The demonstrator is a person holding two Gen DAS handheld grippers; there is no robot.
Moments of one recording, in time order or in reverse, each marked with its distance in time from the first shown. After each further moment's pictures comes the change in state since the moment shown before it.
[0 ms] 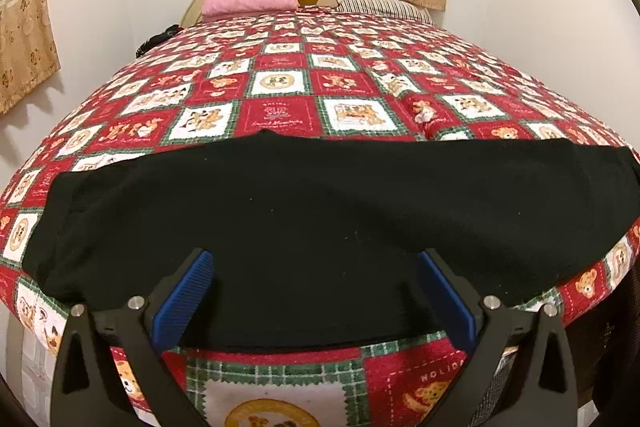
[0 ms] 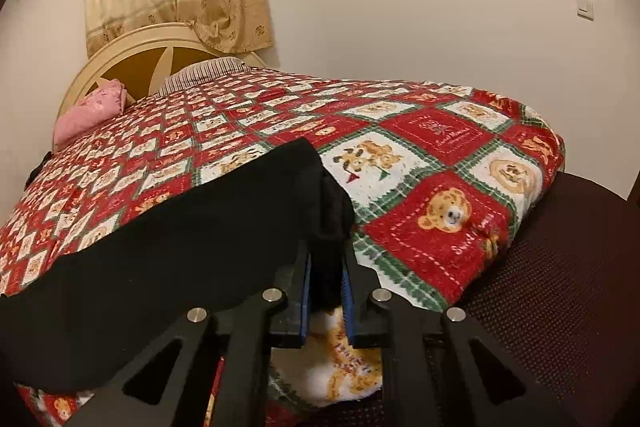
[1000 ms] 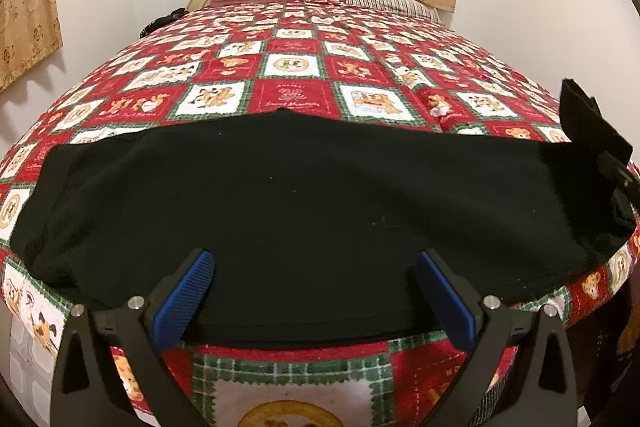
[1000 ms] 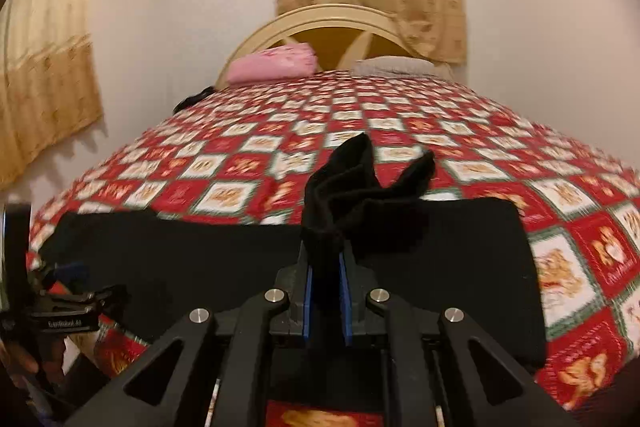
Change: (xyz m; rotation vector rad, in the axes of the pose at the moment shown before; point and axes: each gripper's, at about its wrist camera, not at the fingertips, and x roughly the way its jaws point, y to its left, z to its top) left arm 0.011 0.020 -0.008 -0.062 0.031 -0.024; right arm -0.067 0.251 -0.069 -0.424 -0.025 0.537
